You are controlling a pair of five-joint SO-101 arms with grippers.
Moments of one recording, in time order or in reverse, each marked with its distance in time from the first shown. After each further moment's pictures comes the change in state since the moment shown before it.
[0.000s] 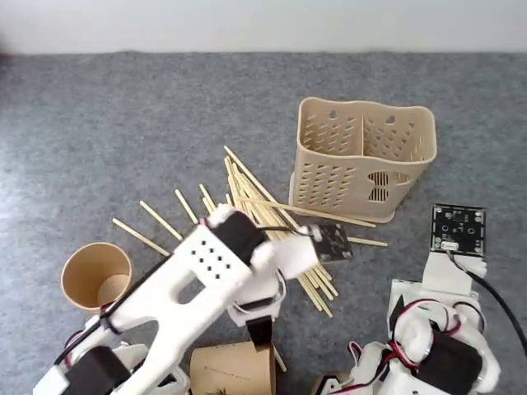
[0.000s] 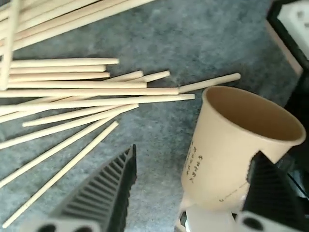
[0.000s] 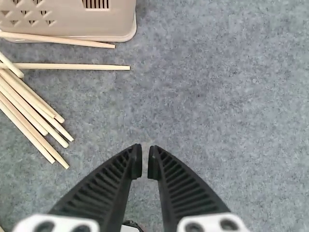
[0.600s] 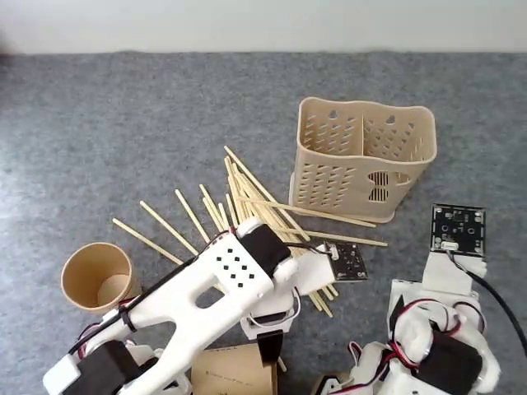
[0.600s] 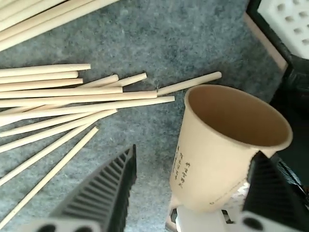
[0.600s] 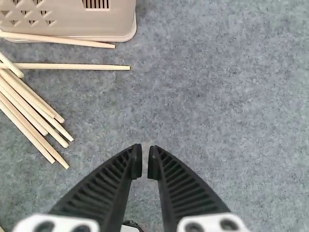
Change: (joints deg) left arm 4.7 2.8 0.1 0.0 3.8; right arm 0.0 0.0 0.0 0.0 0.0
